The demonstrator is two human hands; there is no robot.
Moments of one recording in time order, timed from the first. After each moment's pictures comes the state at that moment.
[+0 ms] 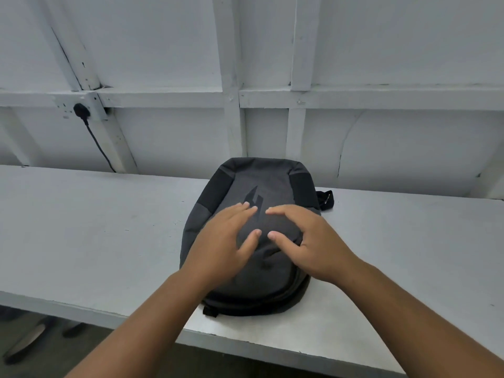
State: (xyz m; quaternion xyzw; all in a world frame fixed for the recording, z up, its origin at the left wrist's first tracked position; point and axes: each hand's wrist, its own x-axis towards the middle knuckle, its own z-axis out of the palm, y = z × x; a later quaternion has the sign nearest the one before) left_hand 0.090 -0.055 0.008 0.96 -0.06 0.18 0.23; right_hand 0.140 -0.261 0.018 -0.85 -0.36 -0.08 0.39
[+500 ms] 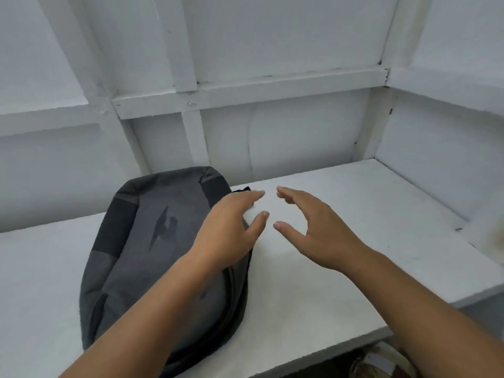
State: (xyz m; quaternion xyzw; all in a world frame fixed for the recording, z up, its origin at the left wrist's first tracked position) left_hand 0.184 -0.176 0.030 0.91 -0.25 0.11 0.30; right_hand 0.142 -0.375 0.021 -0.93 -0.10 -0.13 0.34
